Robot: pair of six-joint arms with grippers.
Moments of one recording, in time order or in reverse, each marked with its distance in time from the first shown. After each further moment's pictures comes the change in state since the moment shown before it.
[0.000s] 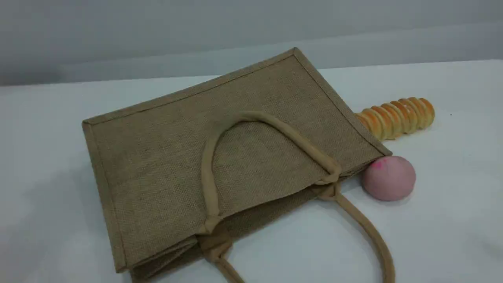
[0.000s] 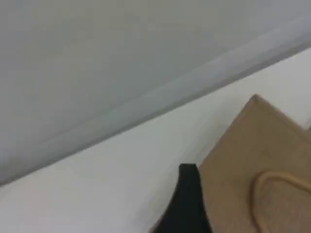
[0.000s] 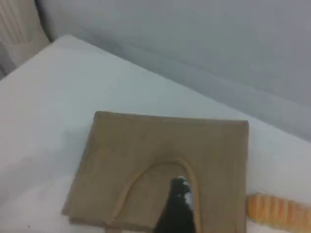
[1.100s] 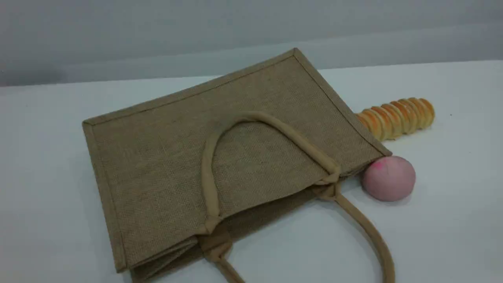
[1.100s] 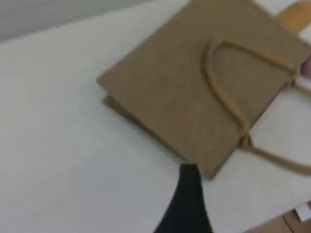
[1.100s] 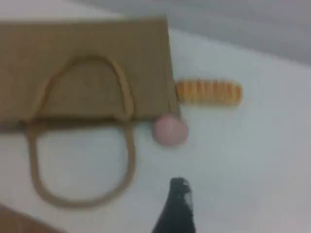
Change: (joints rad) left arm 0.000 -1.113 1.103 -0.002 -0.001 -0.077; right arm 0.001 -0.838 0.781 -0.352 0.000 0.182
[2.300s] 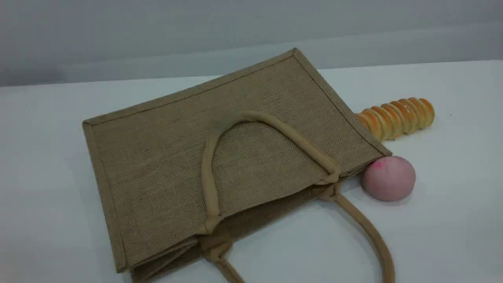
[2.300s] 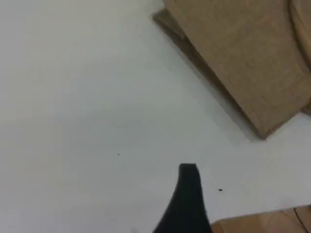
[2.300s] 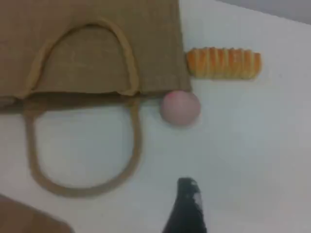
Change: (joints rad) left arm -0.001 -0.081 0.296 0.185 -0.103 -0.252; right arm 0.000 0.000 0.161 0.016 -0.113 -0.022
